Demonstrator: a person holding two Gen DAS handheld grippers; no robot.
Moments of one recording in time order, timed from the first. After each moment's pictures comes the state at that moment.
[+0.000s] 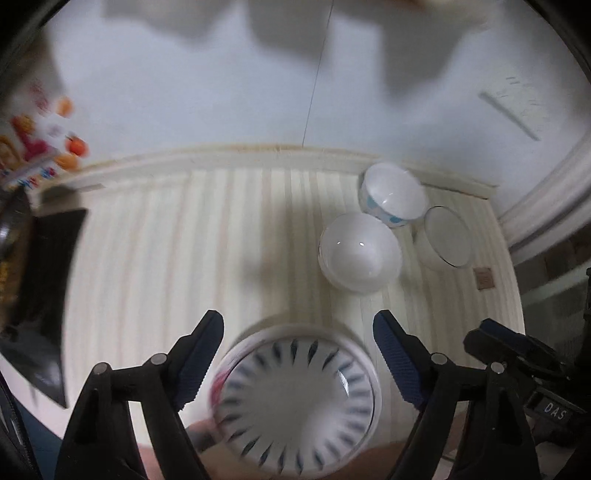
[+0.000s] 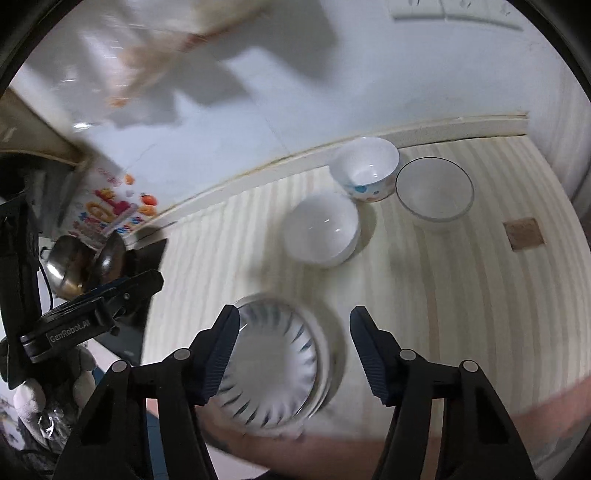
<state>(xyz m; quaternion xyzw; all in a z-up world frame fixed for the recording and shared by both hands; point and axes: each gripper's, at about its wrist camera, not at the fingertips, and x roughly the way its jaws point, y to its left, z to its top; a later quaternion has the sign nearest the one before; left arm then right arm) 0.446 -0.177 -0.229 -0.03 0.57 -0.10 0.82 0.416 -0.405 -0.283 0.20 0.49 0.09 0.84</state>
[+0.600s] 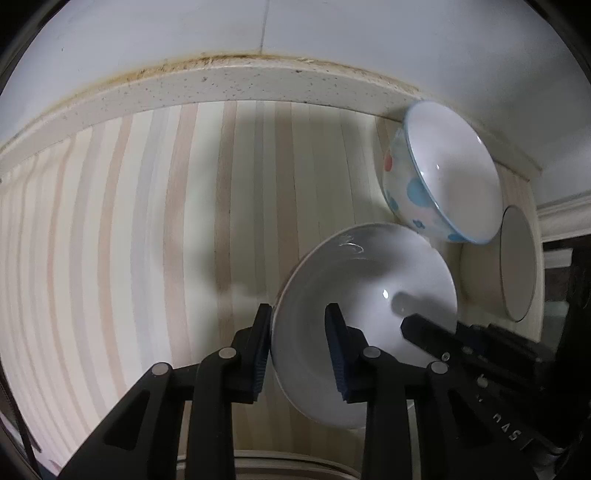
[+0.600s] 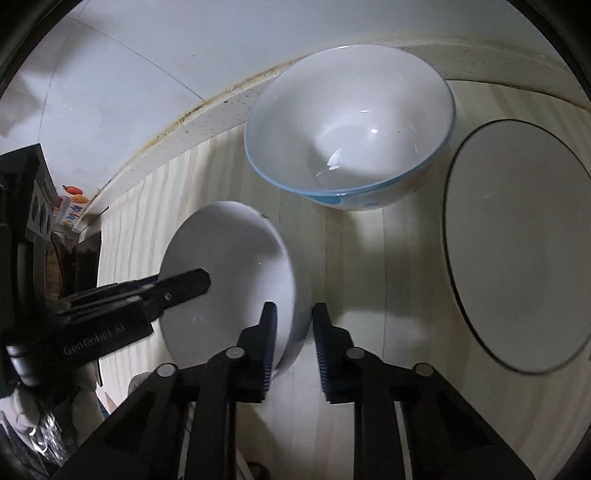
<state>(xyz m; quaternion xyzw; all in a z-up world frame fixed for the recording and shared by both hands) 0.547 -0.236 -0.350 -0.03 0.67 -0.13 0.73 0.604 -0.424 -0.445 0.19 0.60 0.12 0.77</state>
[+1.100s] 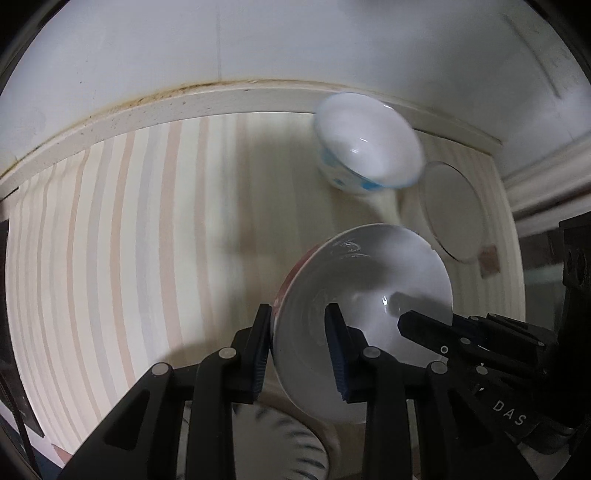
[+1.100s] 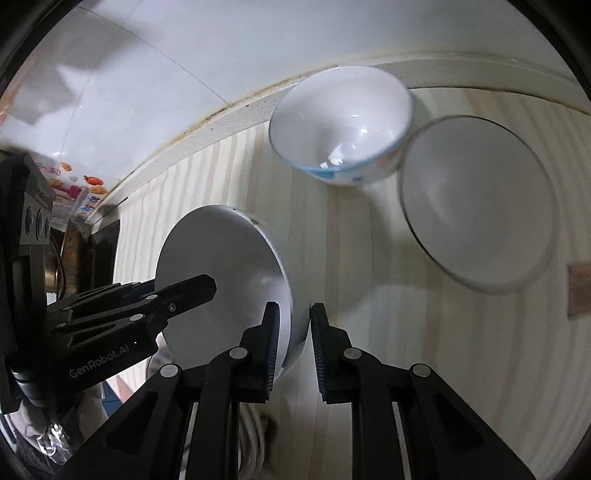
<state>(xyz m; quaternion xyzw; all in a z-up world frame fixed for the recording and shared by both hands) 0.468 -0.248 -0.284 -0.01 0.64 -0.16 0.75 0.555 -0.424 -0.396 0.19 0.60 0.12 0.77</state>
